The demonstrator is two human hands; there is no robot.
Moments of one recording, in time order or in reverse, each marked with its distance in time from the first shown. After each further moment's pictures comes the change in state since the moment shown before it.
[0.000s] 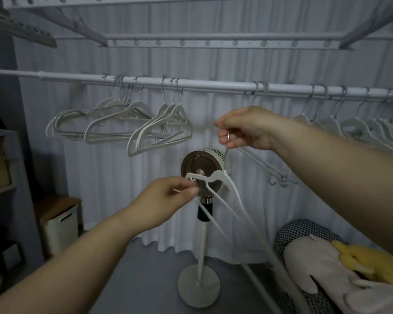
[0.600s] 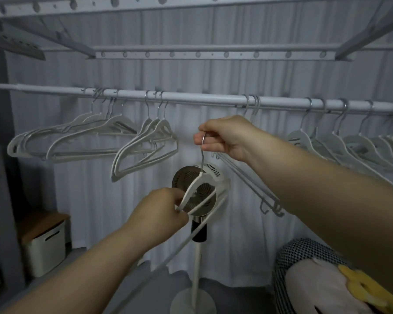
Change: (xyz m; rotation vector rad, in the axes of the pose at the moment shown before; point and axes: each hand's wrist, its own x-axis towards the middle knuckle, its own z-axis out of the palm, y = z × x) left_hand 0.070 0.019 0.038 0.406 0.090 -0.084; right_hand 0.057 0.010 -0.027 0.306 0.052 -0.047
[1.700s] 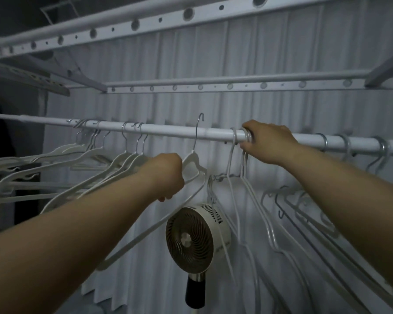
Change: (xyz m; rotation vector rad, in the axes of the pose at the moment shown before) left_hand 0.187 0.073 -0.010 0.294 0.139 -0.231; right_hand 0.133 -0.018 -0.152 -1.451 0.226 -0.475
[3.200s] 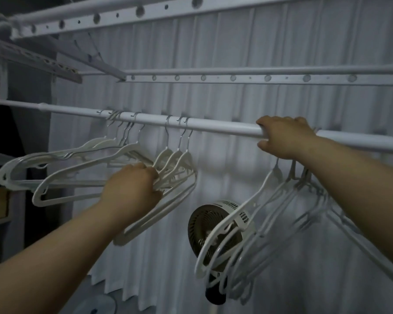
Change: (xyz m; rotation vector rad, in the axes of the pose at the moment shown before) left_hand 0.001 -0.158 -0.011 0.223 0.228 0.048; right_hand 0.045 -0.091 0.026 -0.224 -0.060 0.011
